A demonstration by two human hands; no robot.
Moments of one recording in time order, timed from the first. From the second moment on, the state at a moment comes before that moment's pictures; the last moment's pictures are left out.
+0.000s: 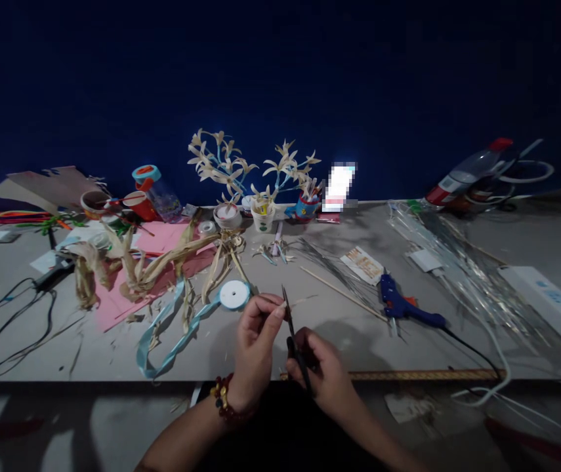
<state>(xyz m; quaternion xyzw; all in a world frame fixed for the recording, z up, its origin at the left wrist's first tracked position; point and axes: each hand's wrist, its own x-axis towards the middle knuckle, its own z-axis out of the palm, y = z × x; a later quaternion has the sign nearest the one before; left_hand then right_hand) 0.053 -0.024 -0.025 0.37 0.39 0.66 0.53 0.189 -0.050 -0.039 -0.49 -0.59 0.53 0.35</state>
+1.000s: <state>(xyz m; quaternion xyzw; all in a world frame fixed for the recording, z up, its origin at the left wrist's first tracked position) 0.032 -0.021 -0.006 0.47 0.38 0.56 0.58 0.210 -0.051 -0.036 -0.46 -0.52 0.66 0.31</state>
